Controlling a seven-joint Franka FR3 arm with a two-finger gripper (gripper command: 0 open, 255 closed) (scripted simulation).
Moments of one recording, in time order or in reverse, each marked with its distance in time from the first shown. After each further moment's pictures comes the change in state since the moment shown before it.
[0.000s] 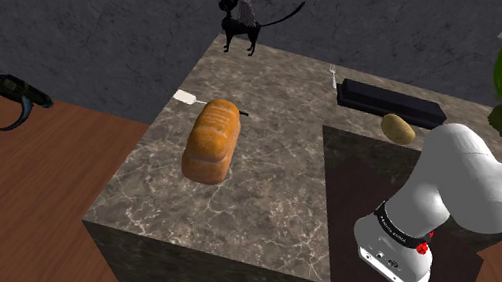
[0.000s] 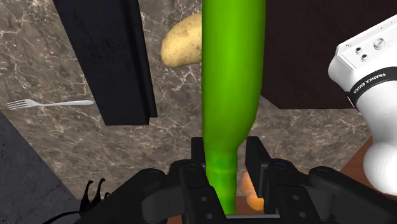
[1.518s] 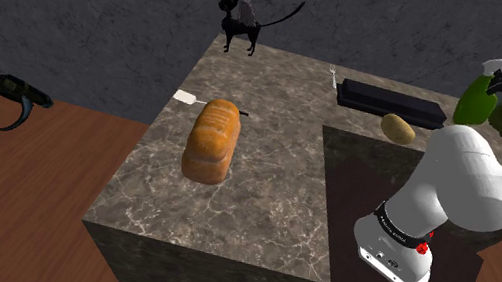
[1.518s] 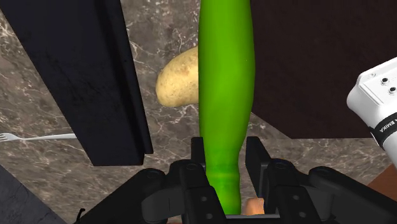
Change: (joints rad) arm -0.144 -0.198 -0.071 -0.349 -0.111 0.189 -0.001
